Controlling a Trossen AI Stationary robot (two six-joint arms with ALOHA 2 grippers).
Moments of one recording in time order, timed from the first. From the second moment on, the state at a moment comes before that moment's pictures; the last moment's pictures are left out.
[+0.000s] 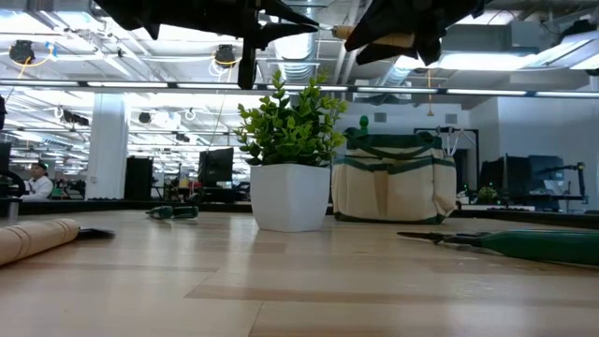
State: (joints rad) left arm -0.03 1.42 0.76 0.62 -0.18 -0.89; right arm 0.32 1.36 0.85 0.04 0.71 0.26
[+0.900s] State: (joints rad) left arm 0.06 1.21 0.76 0.41 -0.14 -0.68; right arm 0.47 1.10 1.04 -0.84 0.65 0.83
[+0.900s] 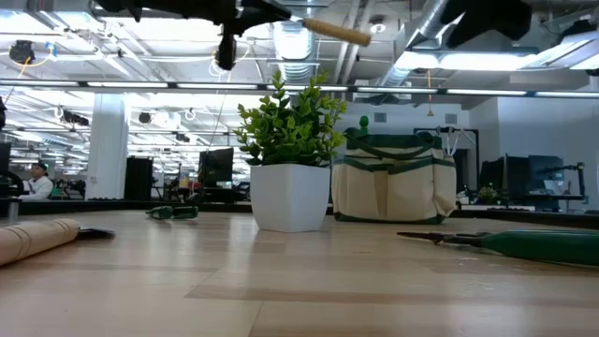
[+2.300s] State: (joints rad) left arm 0.38 1.38 1.03 0.14 0.06 -0.36; right arm 0.49 0.84 0.86 -0.87 0.66 0.98
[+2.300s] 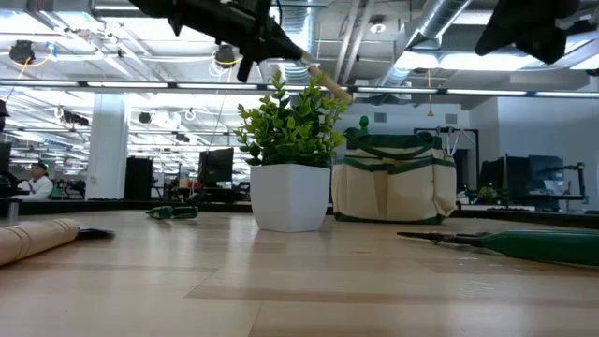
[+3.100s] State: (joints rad) left arm 0.41 1.54 1.21 -0.10 -0.11 -0.12; right arm 0.32 0.61 0.68 -0.70 0.65 0.91
